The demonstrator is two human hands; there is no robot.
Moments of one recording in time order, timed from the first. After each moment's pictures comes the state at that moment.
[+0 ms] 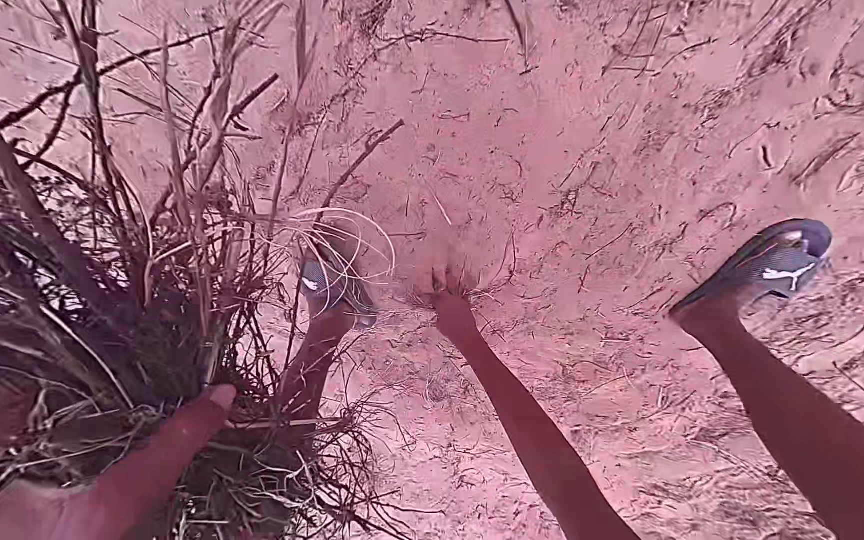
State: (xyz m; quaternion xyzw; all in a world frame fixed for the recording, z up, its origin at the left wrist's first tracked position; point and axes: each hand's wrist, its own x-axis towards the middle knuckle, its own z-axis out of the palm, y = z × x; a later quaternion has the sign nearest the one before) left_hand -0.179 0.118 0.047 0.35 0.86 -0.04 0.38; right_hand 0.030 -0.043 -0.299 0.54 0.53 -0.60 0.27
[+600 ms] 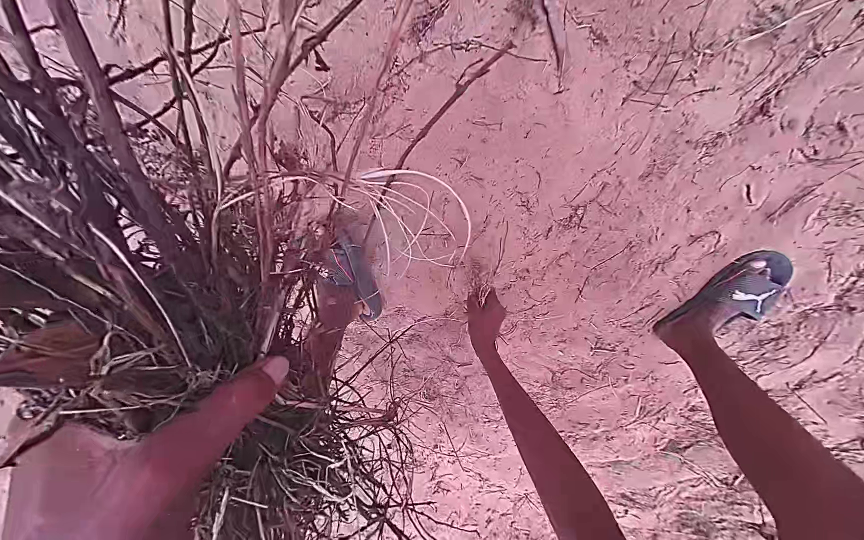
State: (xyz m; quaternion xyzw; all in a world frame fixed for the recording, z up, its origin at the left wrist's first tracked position) left_hand -0.186 0.120 0.055 0.29 0.86 0.03 0.42; right_hand 0.045 -0.050 -0.267 0.83 0.30 -0.47 -0.01
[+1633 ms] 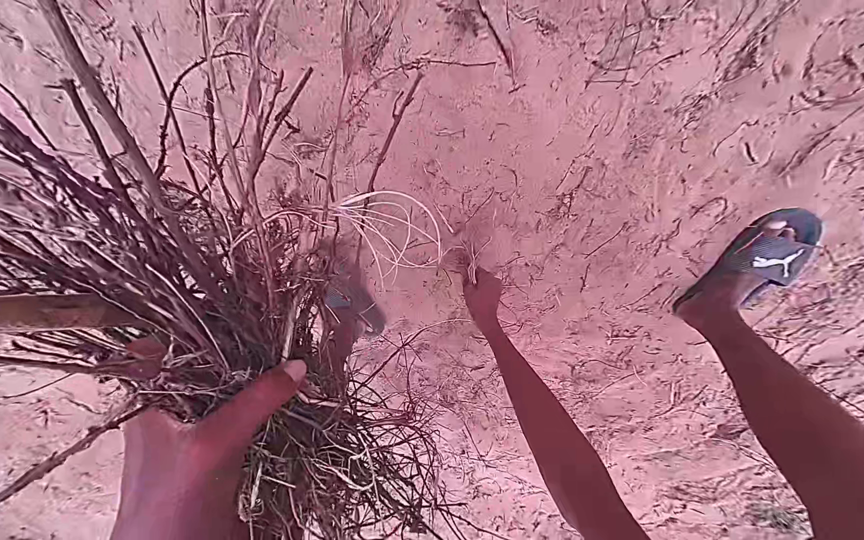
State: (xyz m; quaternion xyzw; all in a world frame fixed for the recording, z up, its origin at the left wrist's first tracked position) left_hand -0.143 0.131 0.030 0.27 0.86 0.07 0.43; right_hand 0.061 -0.002 -0.294 0.80 0.29 -0.52 0.05
